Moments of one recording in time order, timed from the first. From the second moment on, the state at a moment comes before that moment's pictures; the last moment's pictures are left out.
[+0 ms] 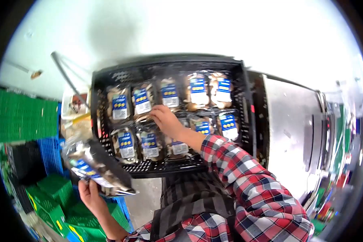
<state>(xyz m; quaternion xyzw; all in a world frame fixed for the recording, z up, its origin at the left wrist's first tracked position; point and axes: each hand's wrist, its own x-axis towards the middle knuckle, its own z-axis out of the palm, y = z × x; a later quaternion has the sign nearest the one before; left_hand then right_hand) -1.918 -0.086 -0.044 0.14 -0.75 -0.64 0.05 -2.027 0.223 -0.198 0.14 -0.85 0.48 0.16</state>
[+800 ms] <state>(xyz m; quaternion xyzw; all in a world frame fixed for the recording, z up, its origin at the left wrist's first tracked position) -2.057 0.331 -0.171 -0.24 -0.87 -0.44 0.06 -1.273 0.347 -0.094 -0.78 -0.47 -0.11 0.40</state>
